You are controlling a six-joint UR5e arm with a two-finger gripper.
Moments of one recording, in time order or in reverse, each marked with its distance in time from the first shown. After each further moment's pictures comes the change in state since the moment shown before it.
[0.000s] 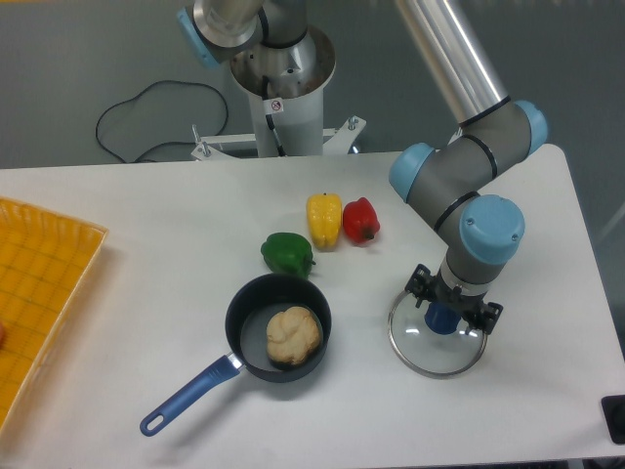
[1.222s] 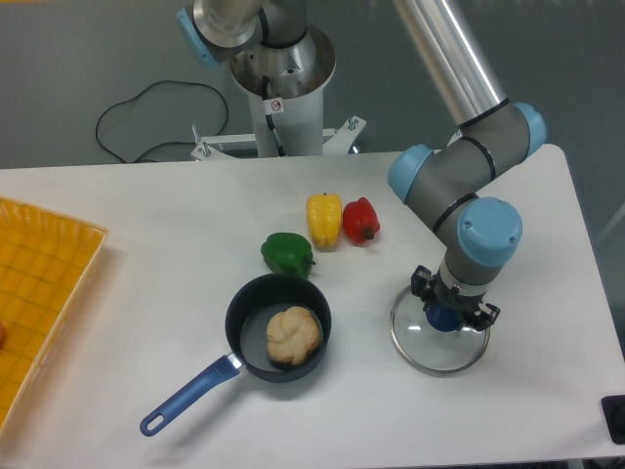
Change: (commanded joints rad) arm 0.000 0.031 -0.003 -0.017 0.023 0.035
